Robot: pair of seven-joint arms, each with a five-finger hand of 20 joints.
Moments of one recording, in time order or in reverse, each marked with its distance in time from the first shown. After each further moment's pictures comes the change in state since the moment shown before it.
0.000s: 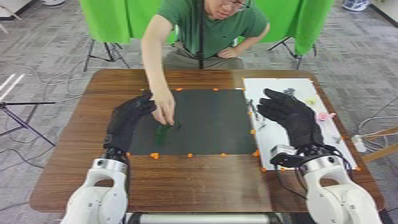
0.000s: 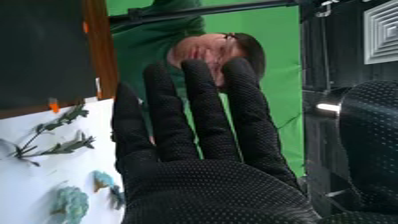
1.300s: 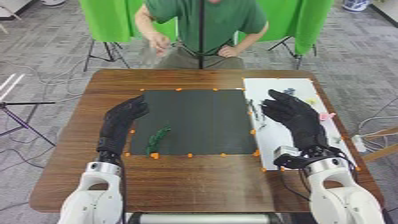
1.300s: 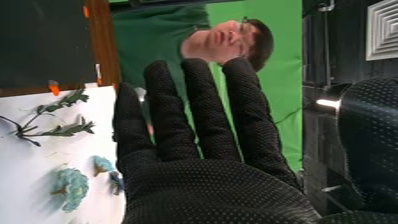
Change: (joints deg) left arm 1.6 -0.3 -2.0 -0.6 0.0 1.0 -0.4; right arm -0.9 0.0 1.1 -0.6 -0.9 0.6 -0.2
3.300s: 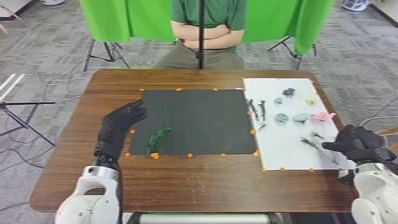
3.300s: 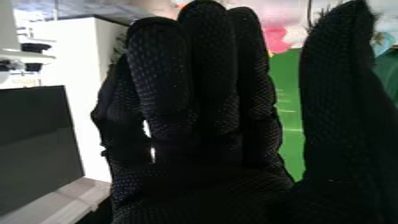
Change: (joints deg) left arm 2.3 0.9 -0.6 -1.7 0.1 0.8 -1.7; right arm -4.1 19.2 5.6 7.1 -73.8 6.7 18.3
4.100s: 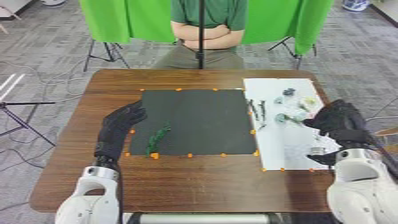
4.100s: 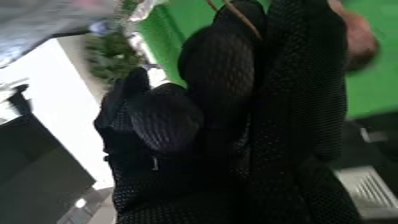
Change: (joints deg) left arm 0.2 -0.1 -0.3 0.0 -0.5 0.0 -0.5; right arm 3.9 -5.7 -7.6 -13.4 12.2 7.5 3.9
